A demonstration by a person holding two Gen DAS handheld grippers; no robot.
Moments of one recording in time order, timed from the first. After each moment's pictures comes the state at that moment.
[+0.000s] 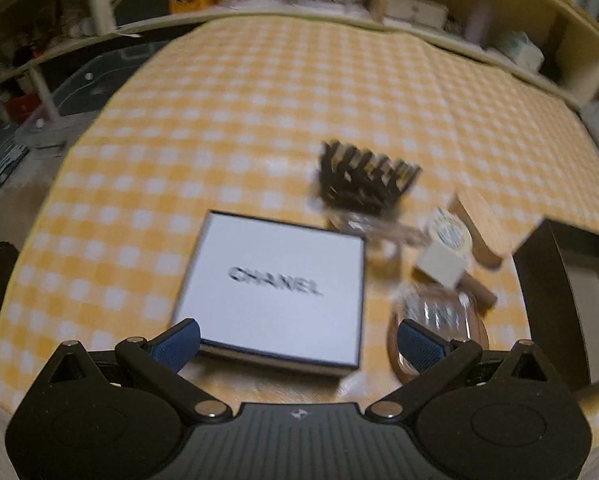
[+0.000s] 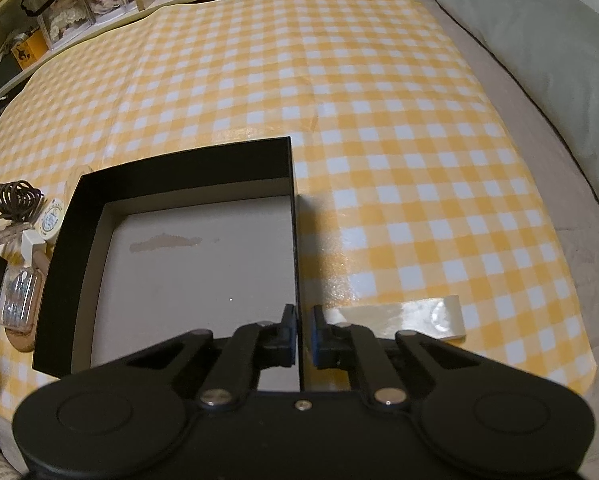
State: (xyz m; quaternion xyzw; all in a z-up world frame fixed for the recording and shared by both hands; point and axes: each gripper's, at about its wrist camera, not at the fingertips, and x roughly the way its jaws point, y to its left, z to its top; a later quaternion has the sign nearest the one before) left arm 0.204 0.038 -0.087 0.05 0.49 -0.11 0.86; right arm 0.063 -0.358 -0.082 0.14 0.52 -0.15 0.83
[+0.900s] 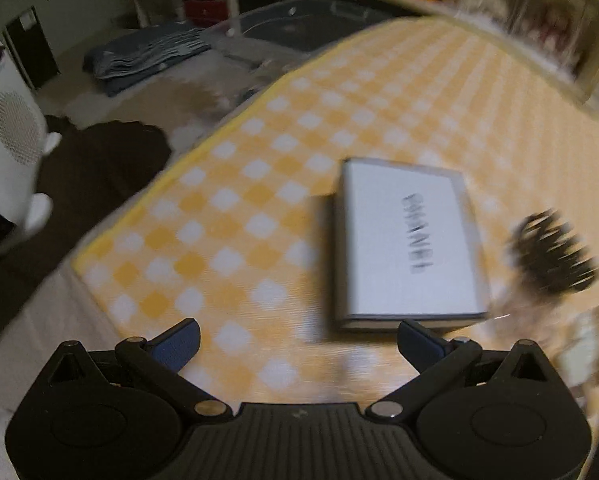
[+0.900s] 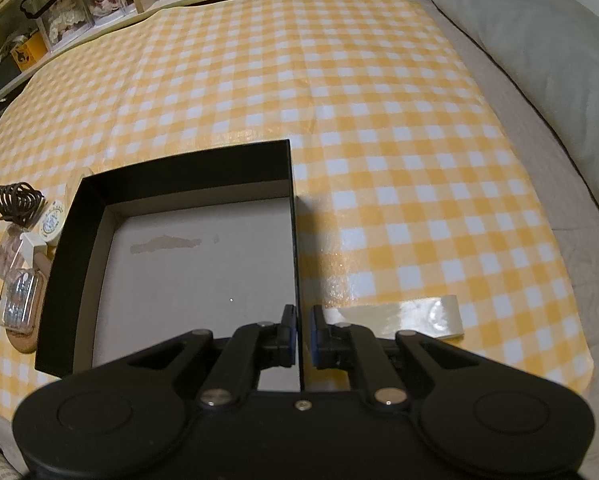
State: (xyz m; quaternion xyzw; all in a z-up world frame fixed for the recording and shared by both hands) left arm 0.223 0.133 -0.085 -0.11 0.50 0.13 0.85; right arm 0.062 -0.361 -0.082 0.14 0.51 -0.15 0.83
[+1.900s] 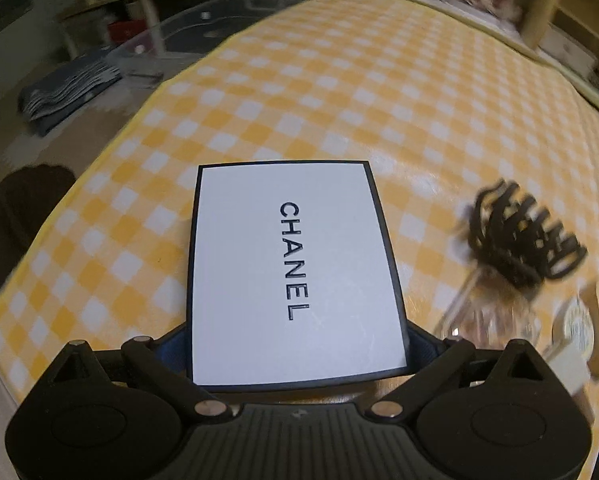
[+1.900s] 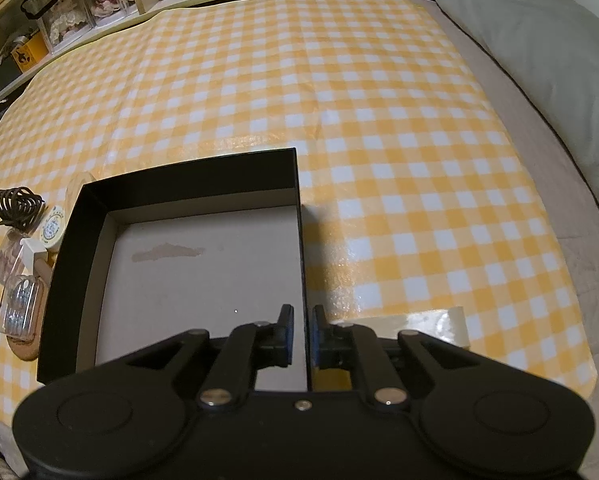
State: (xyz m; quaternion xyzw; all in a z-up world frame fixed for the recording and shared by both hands) left arm 0.273 0.083 -0.133 -0.03 0.51 0.05 0.86; right arm 0.070 -0.353 -0.077 0.14 0.51 -0.15 0.84
